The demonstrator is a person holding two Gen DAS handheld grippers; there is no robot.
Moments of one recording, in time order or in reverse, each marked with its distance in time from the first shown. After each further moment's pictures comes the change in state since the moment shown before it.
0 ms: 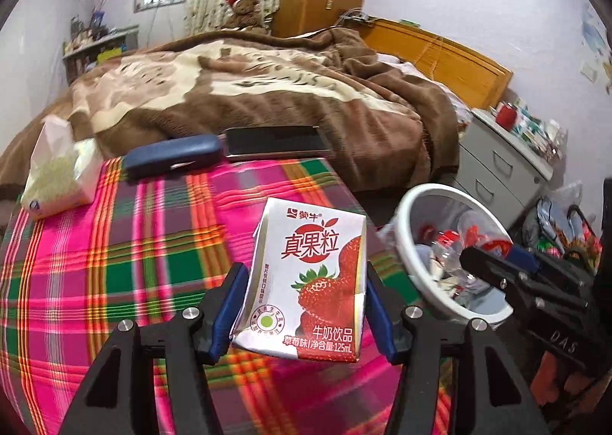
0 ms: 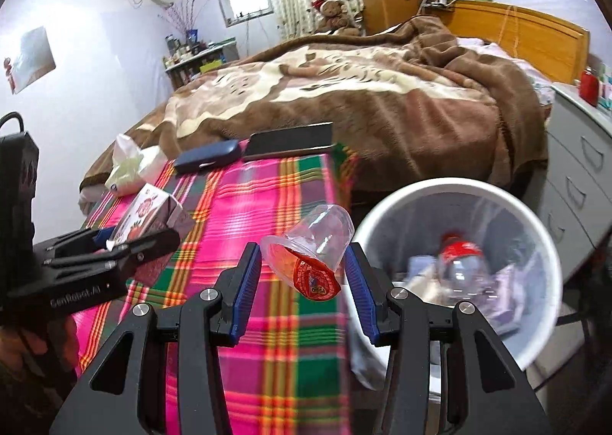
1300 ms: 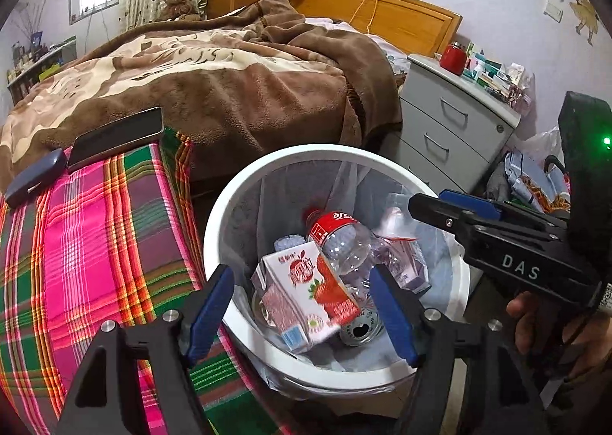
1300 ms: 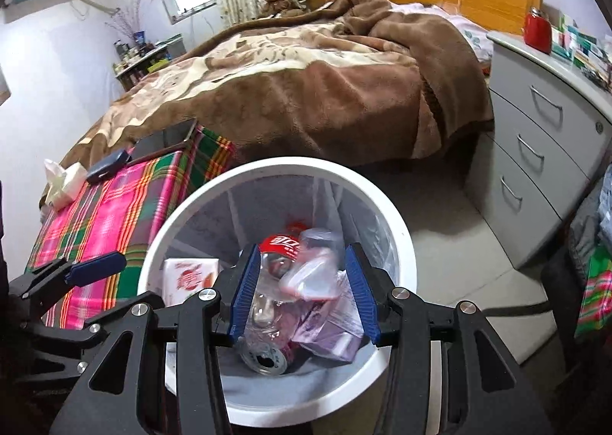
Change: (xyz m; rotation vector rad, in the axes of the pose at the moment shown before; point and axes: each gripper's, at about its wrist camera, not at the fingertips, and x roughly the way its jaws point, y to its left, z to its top) left arm 0.092 -0.172 -0.002 0.120 0.092 -0.091; right arm 0.010 -0.152 0.000 0.081 0.079 -0.083
